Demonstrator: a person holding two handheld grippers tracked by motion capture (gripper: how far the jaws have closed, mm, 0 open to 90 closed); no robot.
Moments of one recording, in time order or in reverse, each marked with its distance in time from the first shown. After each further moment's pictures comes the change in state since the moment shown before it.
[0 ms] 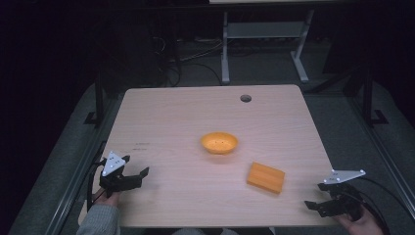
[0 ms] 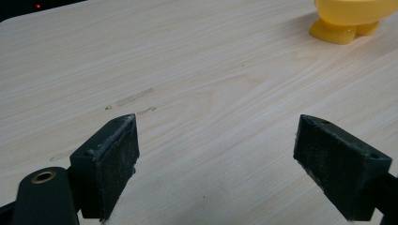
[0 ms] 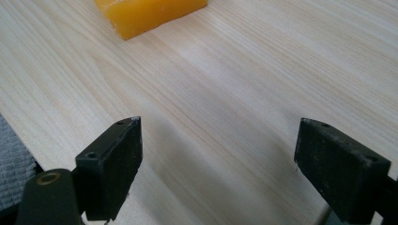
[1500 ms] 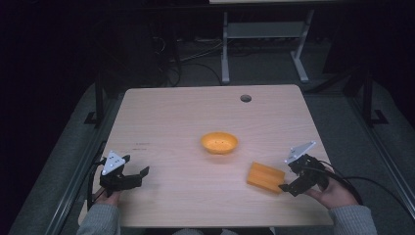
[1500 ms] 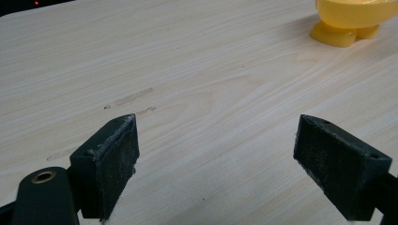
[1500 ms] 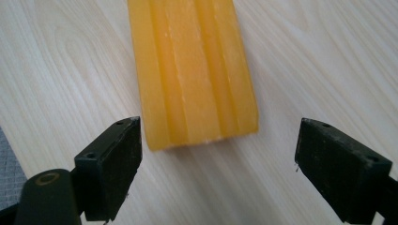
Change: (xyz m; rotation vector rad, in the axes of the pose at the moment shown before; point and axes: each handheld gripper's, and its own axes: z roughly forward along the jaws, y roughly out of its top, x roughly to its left) left arm 0.001 0.000 0.002 -0.002 -0.003 -0.015; right arm 0.033 0.109 0.024 0.156 0.041 -0.279
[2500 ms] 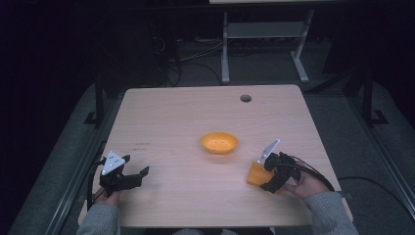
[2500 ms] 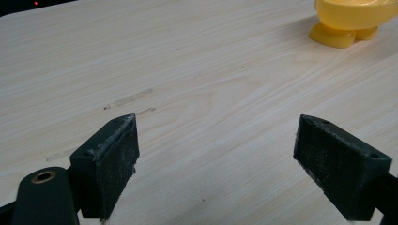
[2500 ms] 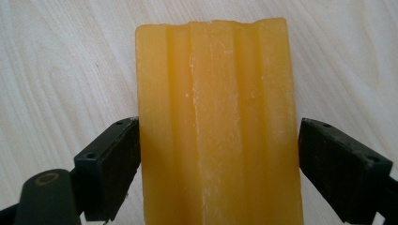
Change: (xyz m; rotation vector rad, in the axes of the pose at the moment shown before) left arm 0.000 0.000 0.000 -0.008 -0.004 -0.013; right arm 0.010 0.047 0.052 0.115 0.042 -0.127
